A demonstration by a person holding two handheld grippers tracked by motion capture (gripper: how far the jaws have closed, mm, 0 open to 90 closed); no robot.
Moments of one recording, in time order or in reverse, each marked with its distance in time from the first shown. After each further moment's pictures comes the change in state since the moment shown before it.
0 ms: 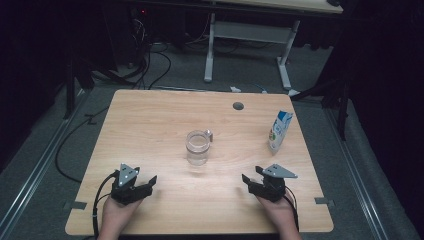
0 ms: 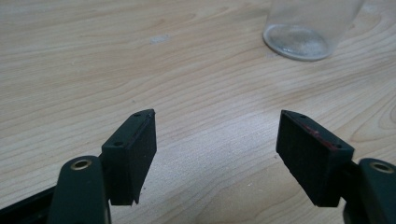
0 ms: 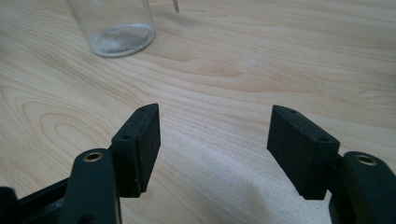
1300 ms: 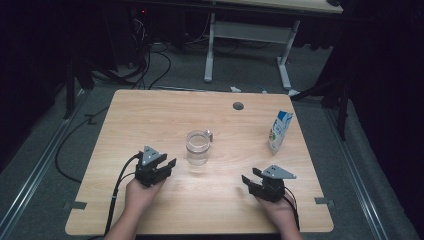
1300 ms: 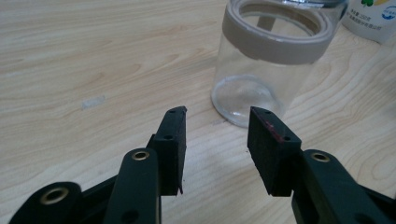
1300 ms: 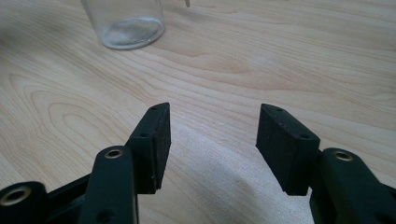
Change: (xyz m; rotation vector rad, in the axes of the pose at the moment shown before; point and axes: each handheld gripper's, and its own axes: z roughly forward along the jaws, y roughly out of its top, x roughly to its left) left arm -0.032 0.059 0.041 -0.036 -0.113 -0.012; right arm 0.002 -0.002 0.000 0.008 0.023 -0.040
